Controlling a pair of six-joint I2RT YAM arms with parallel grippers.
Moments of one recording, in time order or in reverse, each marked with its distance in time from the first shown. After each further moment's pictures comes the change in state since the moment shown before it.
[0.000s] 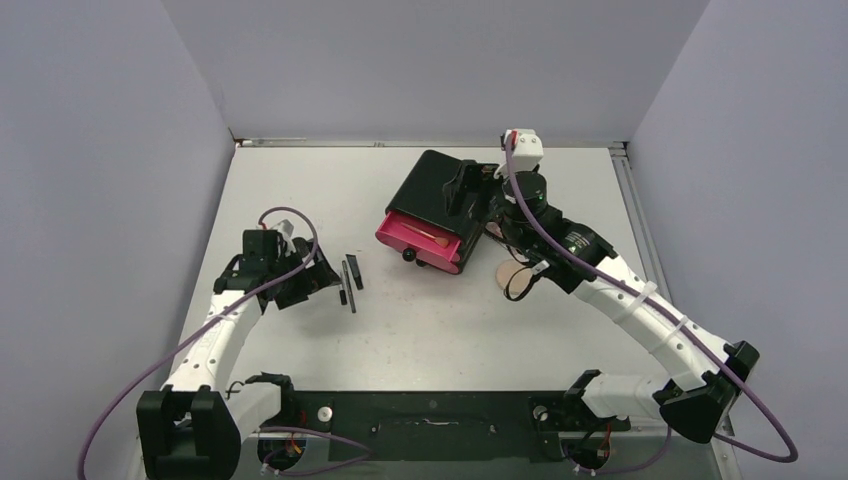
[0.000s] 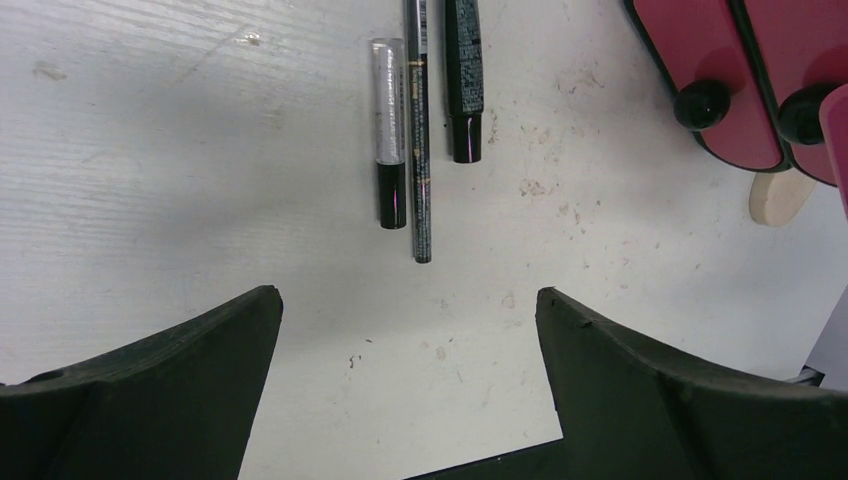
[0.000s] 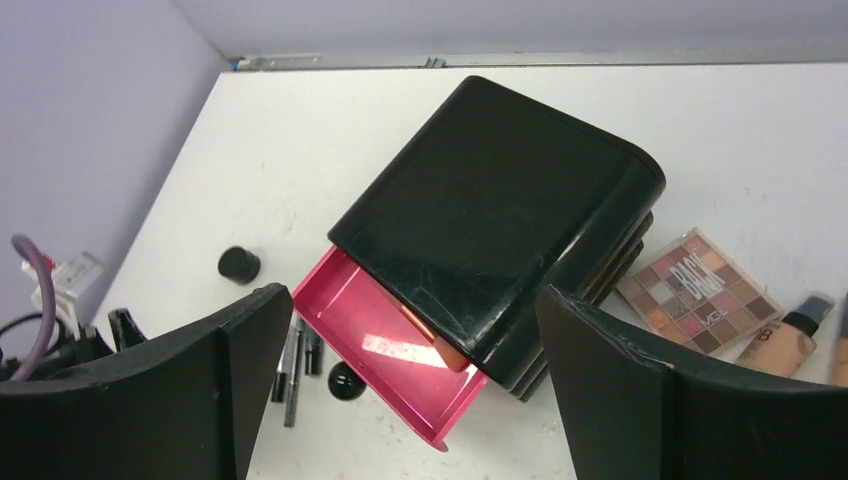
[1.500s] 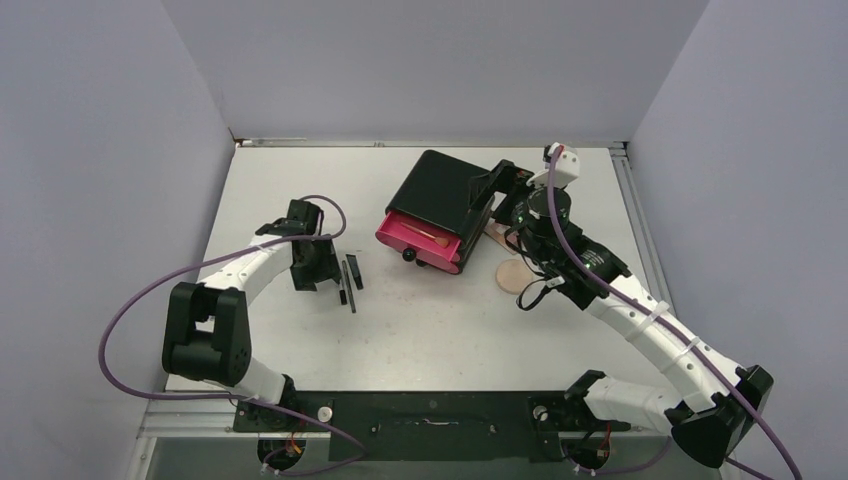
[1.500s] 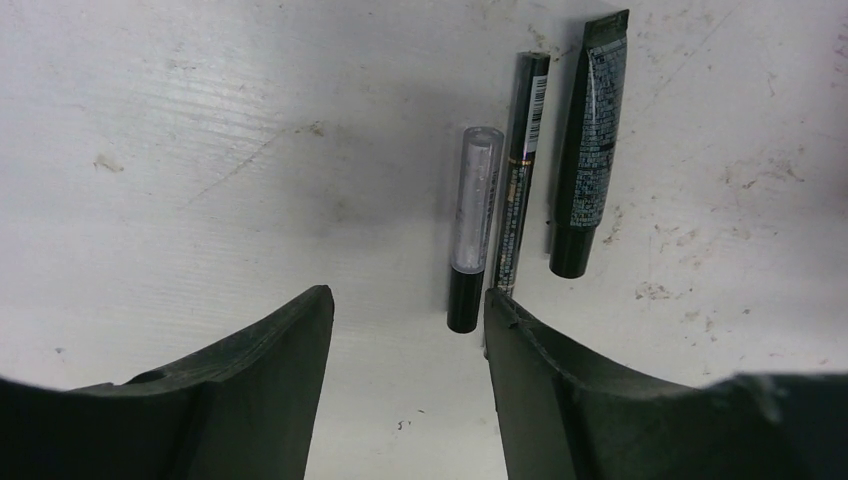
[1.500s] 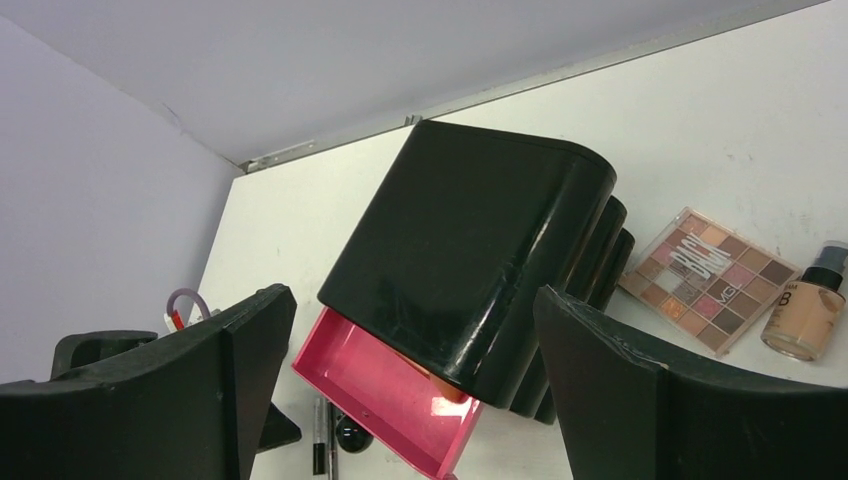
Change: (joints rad) left arm -0.134 0.454 0.248 -0.075 -0.294 -0.008; right arm -0.095 -0.142 -0.203 0.153 0.106 0.229
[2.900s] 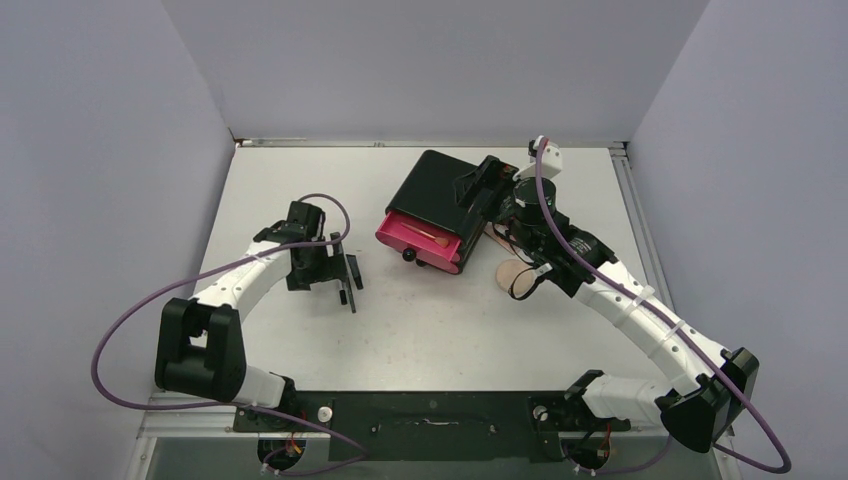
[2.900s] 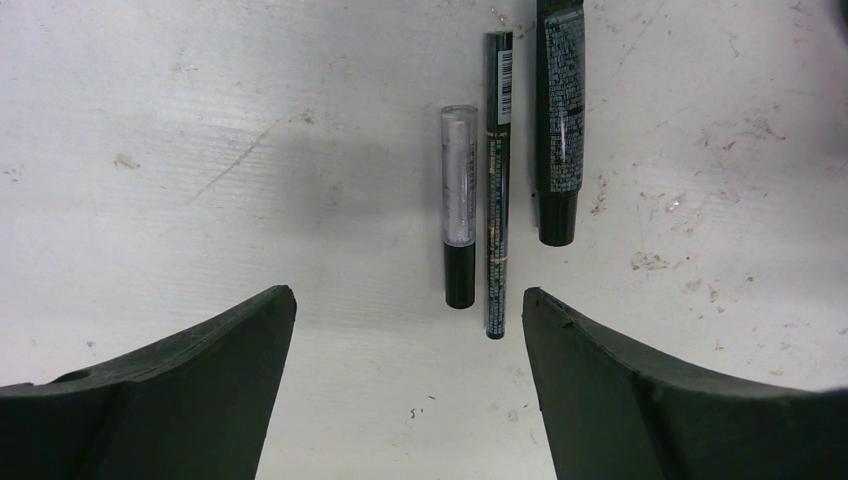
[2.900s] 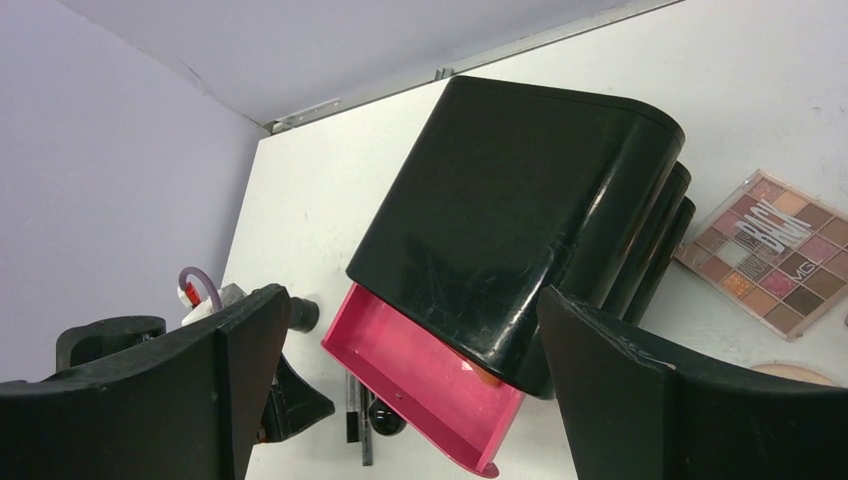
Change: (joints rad) left arm -0.036 -0.087 -0.022 0.000 -0.022 0.054; right arm -0.013 0.093 0.050 -0.026 -0.111 0.079
